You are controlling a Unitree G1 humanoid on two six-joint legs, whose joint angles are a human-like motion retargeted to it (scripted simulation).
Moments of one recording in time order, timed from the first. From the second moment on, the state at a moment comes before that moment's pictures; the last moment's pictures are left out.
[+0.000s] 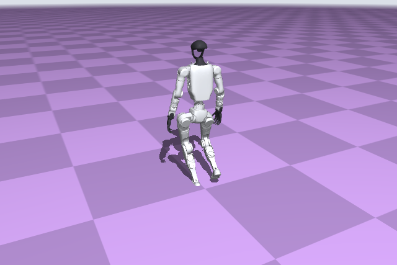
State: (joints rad) left arm -0.13 0.22 -0.23 1.37 0.01 0.05 0.00; right arm -0.05 -0.27 0.24 1.18 0.03 0.00 0.04; waist -0.09 -0.13 0.10; left_leg -0.24 -0.35 0.00 0.65 -0.43 0.14; right_leg -0.41 -0.35 -0.08 1.52 -0.37 0.12
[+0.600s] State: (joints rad) left arm -0.22 0.21 -0.21 1.39 0.00 0.03 0.01; right arm -0.08 -0.35 0.17 1.12 0.13 -0.01 -0.07; waist -0.03 0.10 0.14; left_leg -0.43 0.18 -0.01 1.56 -0.39 0.07; right_leg -0.25 0.15 -0.16 0.87 -0.55 0.00
